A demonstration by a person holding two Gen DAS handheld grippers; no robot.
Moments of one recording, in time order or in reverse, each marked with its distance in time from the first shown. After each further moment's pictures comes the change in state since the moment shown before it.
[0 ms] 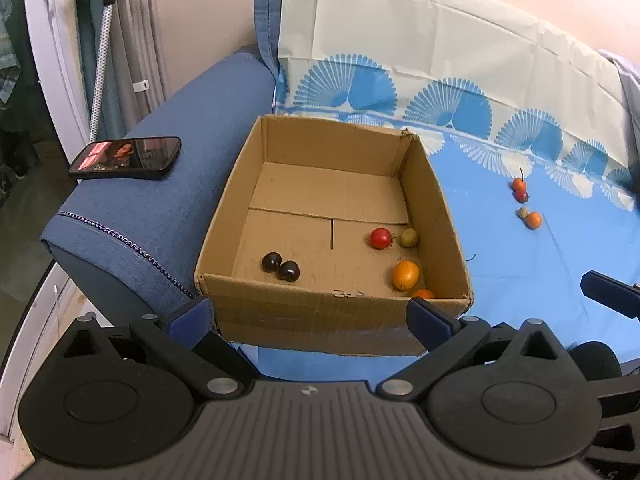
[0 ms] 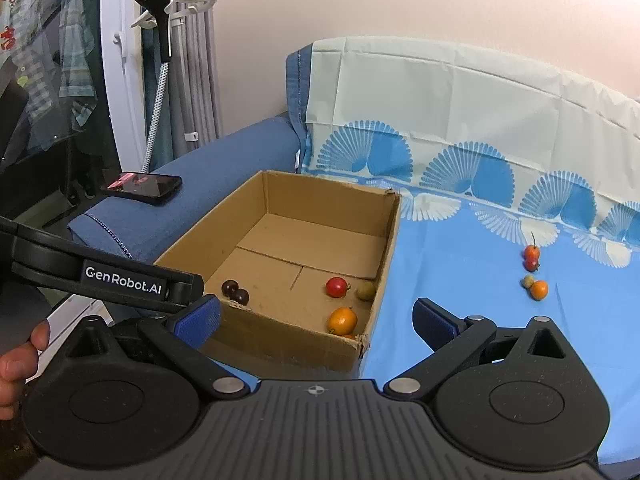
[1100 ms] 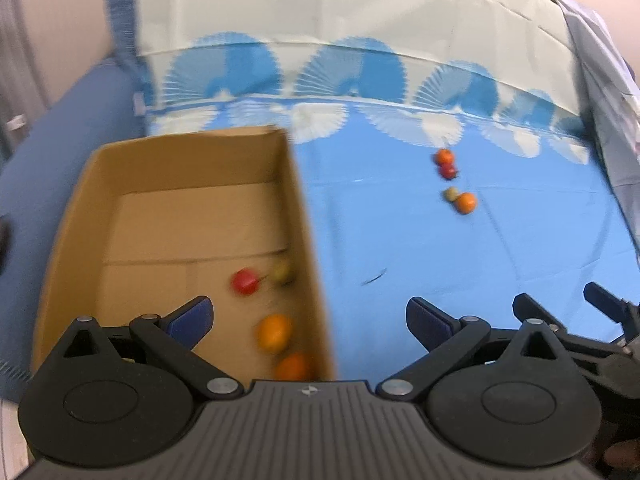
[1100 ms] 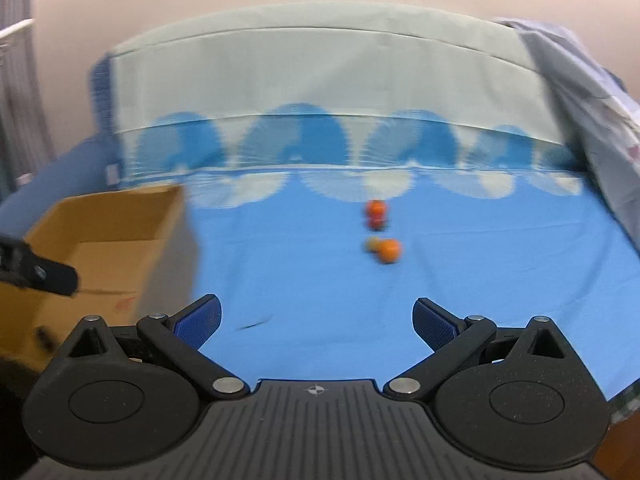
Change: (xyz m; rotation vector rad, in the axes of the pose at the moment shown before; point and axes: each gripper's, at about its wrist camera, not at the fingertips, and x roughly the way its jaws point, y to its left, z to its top) left arm 0.100 -0.151 0.090 0.178 0.122 -0.183; right arm 0.051 -0.185 -0.028 0.261 0.017 -0.379
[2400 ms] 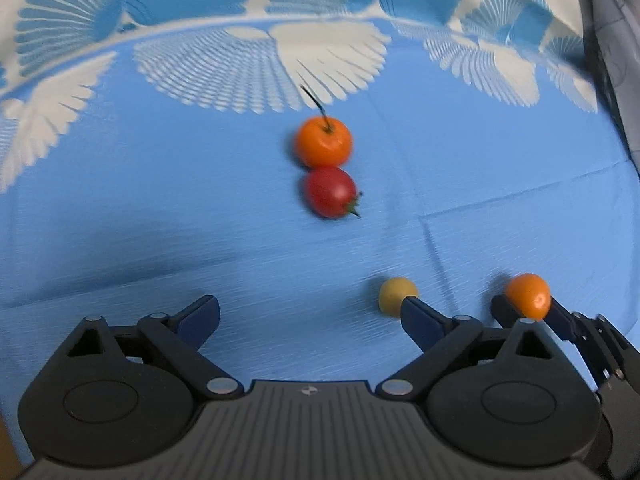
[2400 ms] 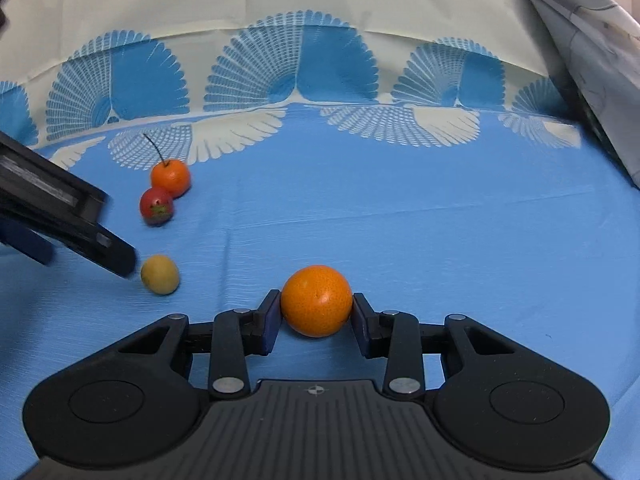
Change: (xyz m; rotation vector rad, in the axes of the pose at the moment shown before) left arm 0.350 -0.215 0.142 0.143 0.230 -0.154; right arm 0.284 -0.193 0.002 0.054 0.087 -0.109
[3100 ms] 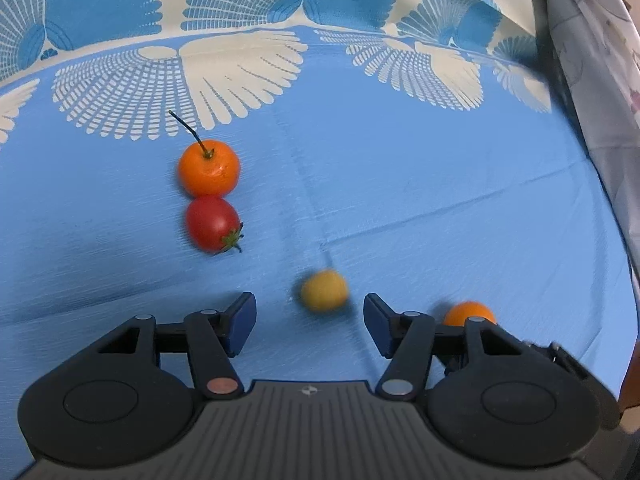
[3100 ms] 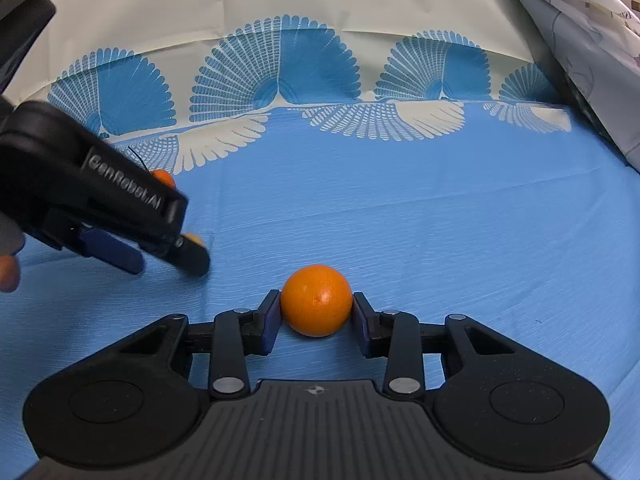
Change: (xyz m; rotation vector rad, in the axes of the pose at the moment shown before) left arm 0.011 -0.044 0.010 0.034 -0.050 -0.127; right arm -0.001 -0.017 -0.006 0.066 -0.017 0.013
